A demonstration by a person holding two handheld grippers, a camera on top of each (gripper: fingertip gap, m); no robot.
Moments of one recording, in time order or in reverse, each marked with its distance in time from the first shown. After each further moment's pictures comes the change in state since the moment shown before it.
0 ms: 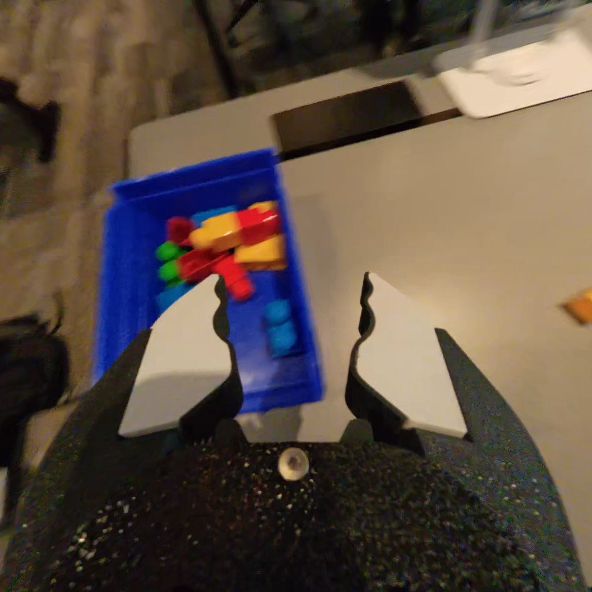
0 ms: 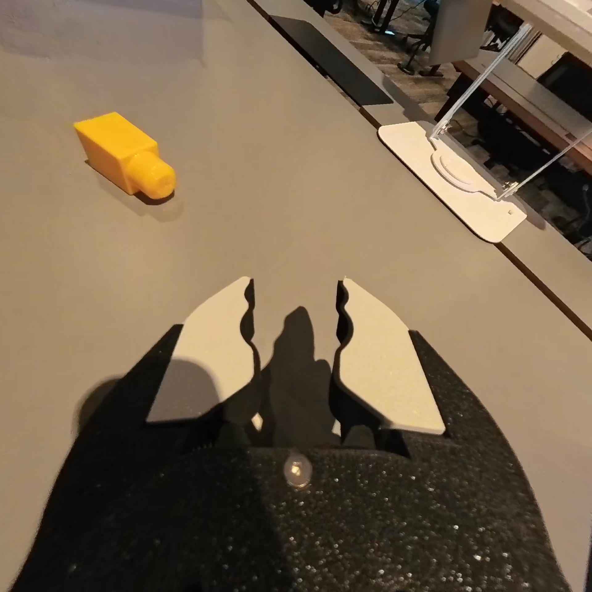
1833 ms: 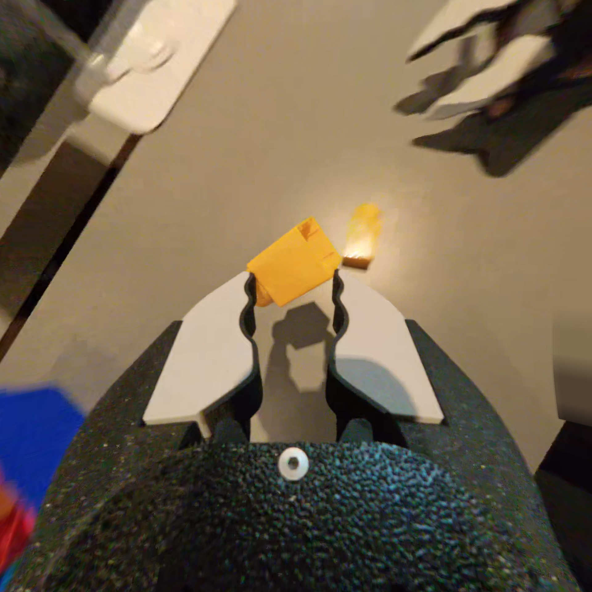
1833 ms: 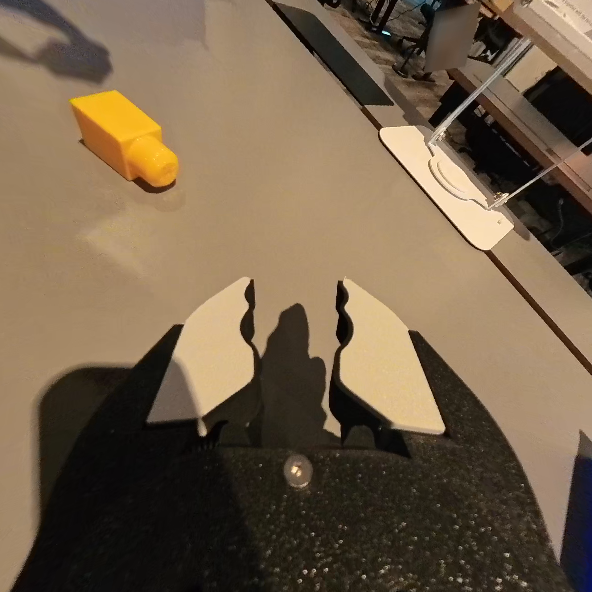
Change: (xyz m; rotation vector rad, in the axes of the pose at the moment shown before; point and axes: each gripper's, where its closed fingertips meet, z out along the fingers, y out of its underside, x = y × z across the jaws) left arm 0.269 0.009 0.035 -0.067 0.548 0.606; right arm -0.005 0.001 0.001 -0.017 0.026 -0.068
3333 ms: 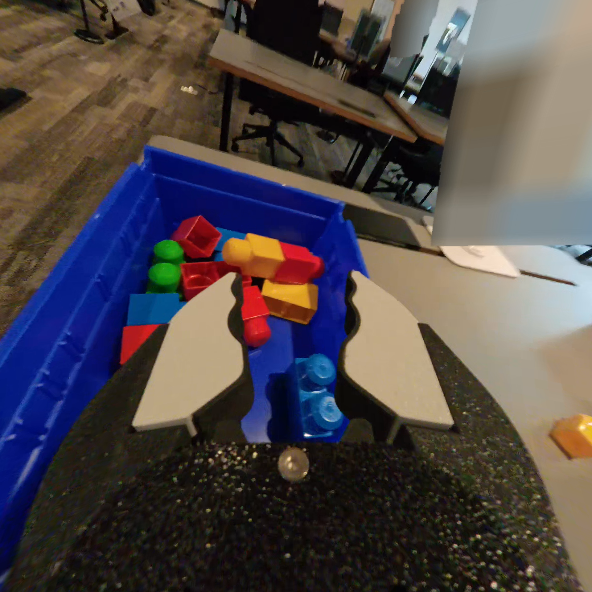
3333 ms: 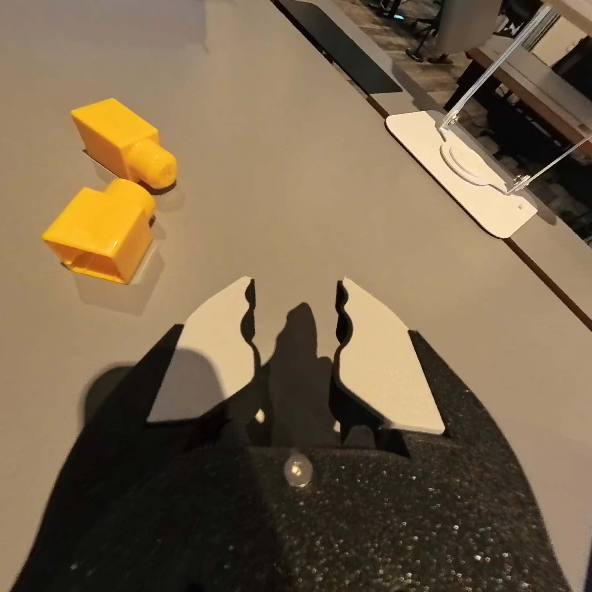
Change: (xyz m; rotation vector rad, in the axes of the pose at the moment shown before) left arm -0.243 0.217 -0.132 0.588 -0.515 -0.909; right arm 0.003 0.003 0.000 -0.012 -0.044 0.063
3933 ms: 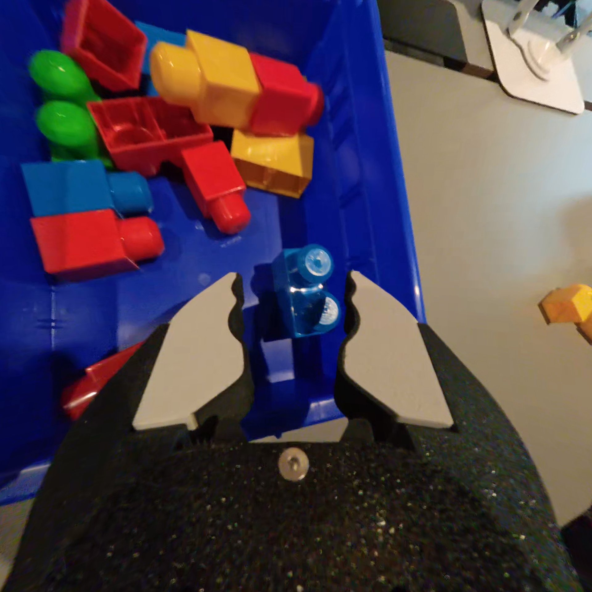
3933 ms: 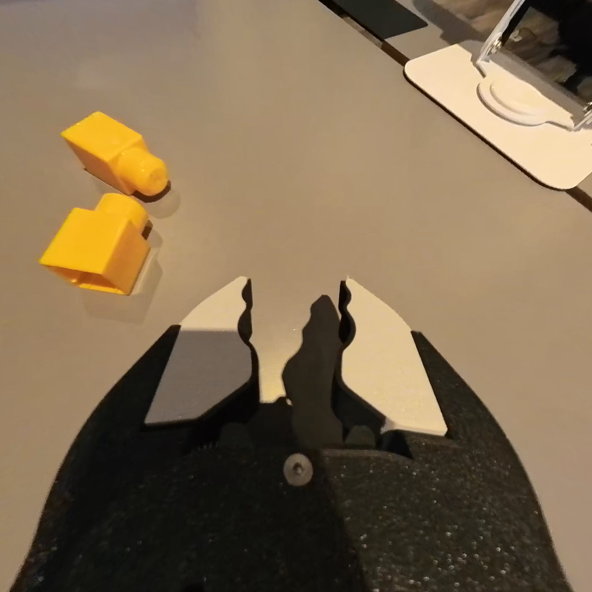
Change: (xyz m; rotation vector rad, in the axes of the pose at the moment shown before) left arm 0.007 0.083 -0.007 -0.535 0.037 0.016; right arm 0.004 0.009 0.008 -0.073 -0.096 0.166
